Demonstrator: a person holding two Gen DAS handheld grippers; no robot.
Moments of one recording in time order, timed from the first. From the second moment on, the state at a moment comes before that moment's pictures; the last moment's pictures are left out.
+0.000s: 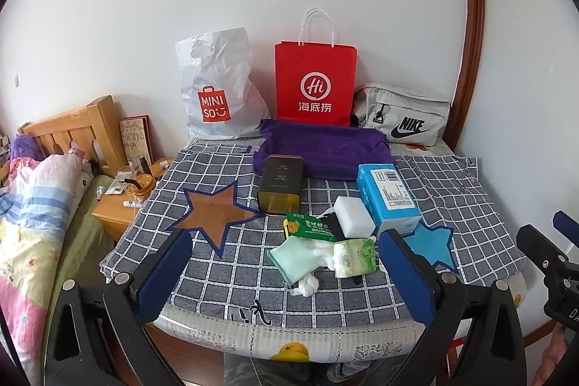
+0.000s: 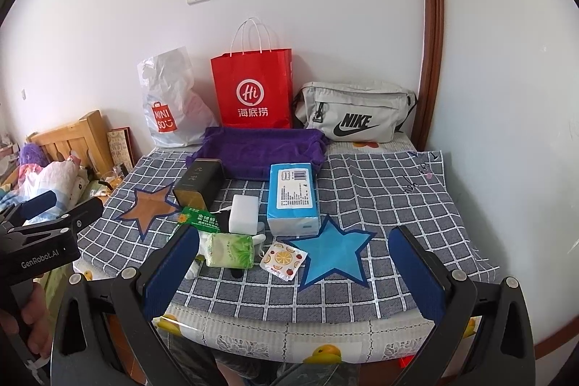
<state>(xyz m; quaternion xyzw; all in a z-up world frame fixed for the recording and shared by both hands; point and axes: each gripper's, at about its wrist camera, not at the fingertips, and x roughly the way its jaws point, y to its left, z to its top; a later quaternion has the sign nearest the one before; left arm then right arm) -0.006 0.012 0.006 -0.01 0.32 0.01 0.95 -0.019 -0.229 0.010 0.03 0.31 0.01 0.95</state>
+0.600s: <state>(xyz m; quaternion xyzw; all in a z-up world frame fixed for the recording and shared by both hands) -0.006 0.011 0.007 -0.01 0.32 0.01 0.95 -0.020 -0.226 0.014 0.03 0.30 0.02 0.95</state>
